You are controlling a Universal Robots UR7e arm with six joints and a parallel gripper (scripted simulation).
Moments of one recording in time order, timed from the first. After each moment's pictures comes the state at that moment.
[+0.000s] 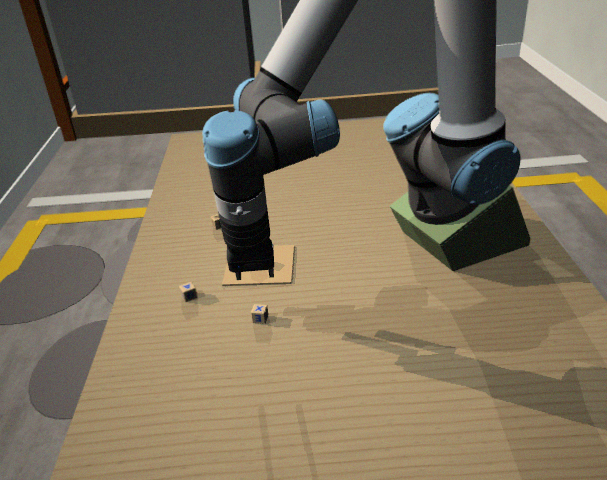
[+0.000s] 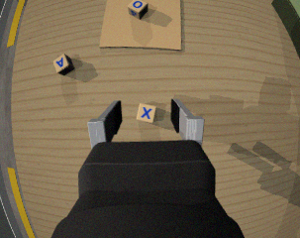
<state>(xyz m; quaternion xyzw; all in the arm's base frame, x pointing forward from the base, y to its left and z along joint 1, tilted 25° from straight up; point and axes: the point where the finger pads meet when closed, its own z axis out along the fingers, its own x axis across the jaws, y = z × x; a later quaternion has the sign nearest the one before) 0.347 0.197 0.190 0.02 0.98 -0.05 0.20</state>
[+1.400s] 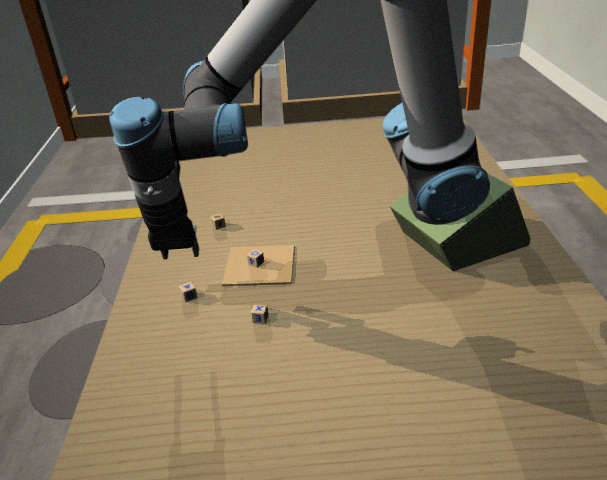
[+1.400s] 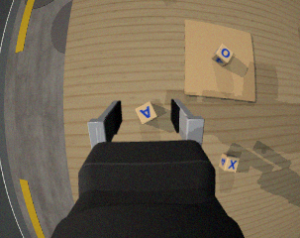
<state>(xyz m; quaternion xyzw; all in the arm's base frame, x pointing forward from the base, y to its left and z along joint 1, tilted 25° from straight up) 0.482 0.109 0.232 0.02 0.98 -0.05 0.20</state>
